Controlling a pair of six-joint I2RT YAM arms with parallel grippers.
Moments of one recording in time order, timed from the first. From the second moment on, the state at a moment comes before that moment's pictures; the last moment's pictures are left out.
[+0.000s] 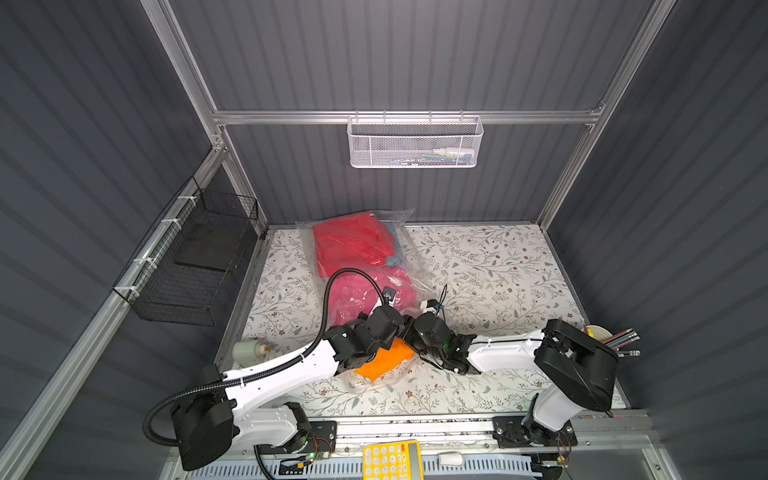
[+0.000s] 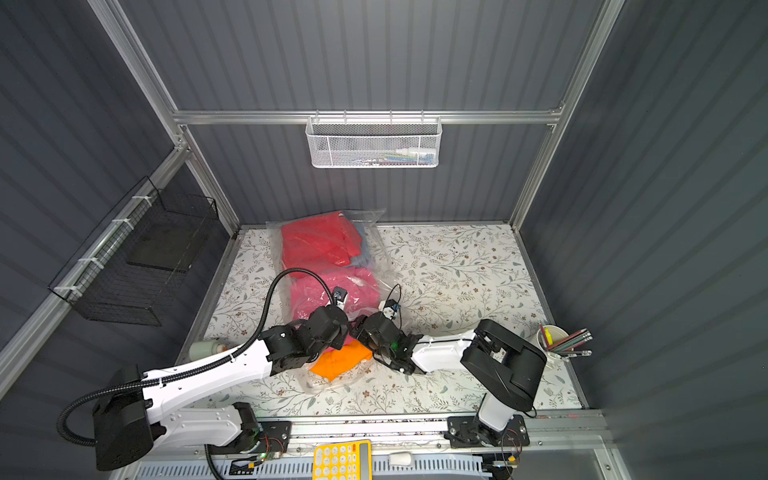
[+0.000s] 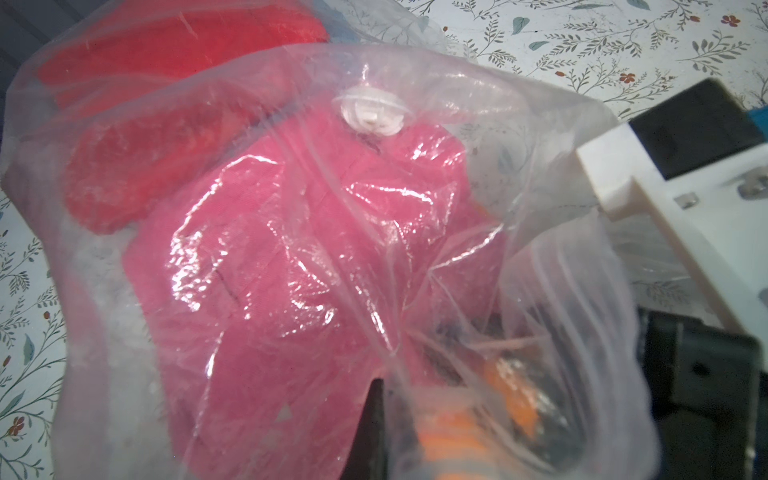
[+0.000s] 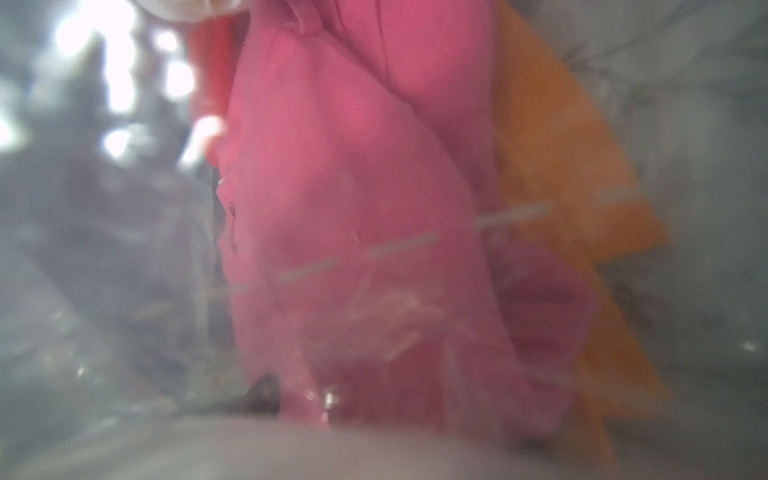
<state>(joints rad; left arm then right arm) -0.99 1.24 0.83 -0.43 -0.50 -0.32 0.99 1.63 0.67 0.39 0.16 1.33</state>
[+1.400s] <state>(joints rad) -0.99 1.22 0.92 -0.42 -0.43 -0.27 1.04 1.65 0.74 0.28 0.30 1.31</state>
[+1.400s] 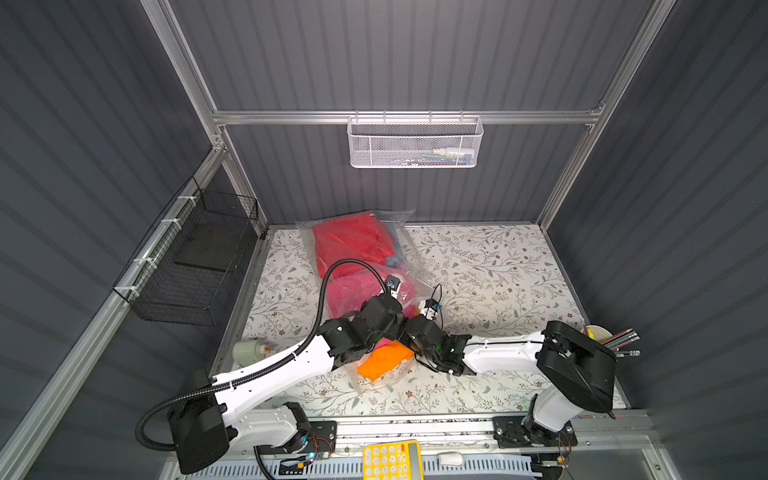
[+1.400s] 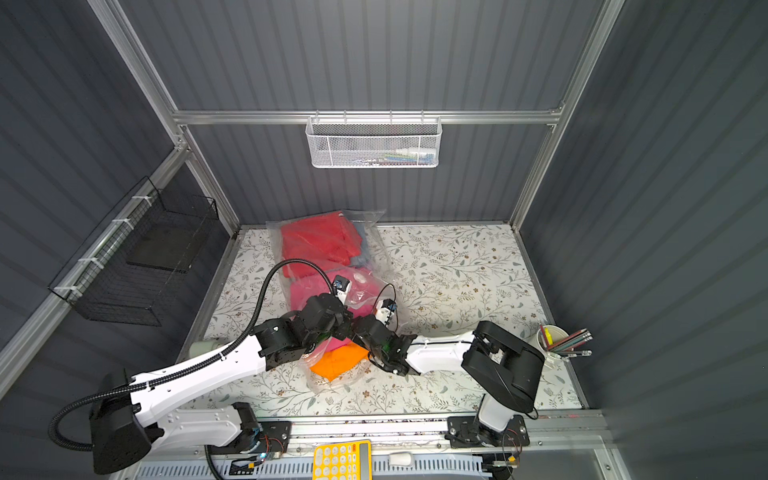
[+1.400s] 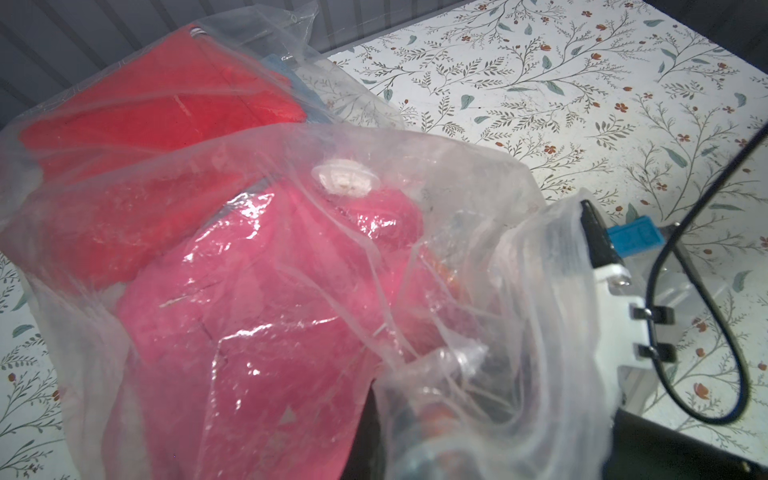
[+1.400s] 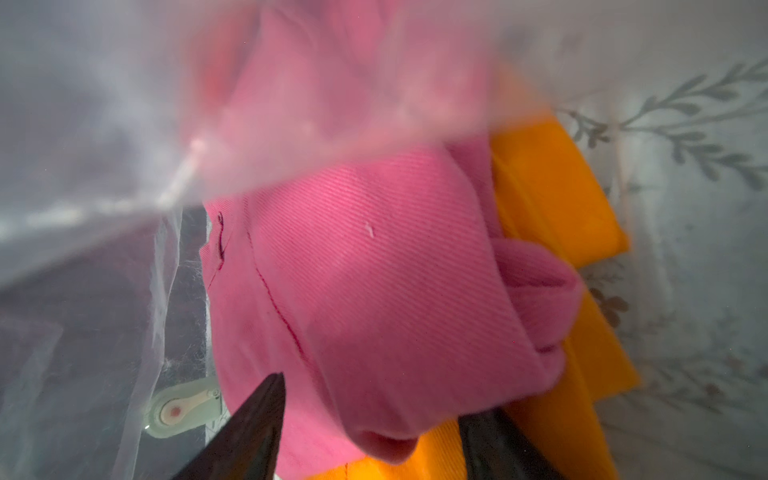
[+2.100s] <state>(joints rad) -0.99 1.19 0.88 -0.43 -0.47 -0.31 0.96 1.64 0.79 0.31 0.22 1.20</state>
